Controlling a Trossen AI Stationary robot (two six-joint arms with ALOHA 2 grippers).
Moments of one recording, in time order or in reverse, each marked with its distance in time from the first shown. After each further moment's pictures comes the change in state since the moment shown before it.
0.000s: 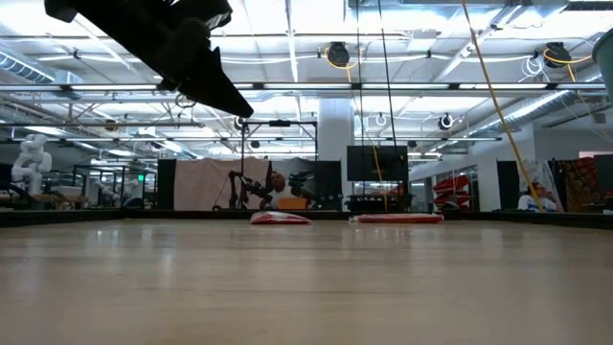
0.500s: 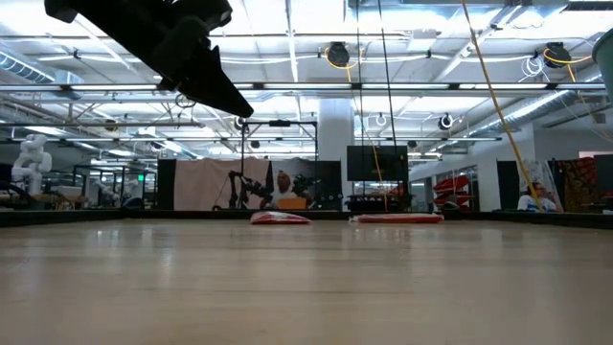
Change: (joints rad) left arm 0.000 0.000 0.000 0.001 0.019 0.002; right arm 0.002 0.051 0.000 0.169 0.052 -0.113
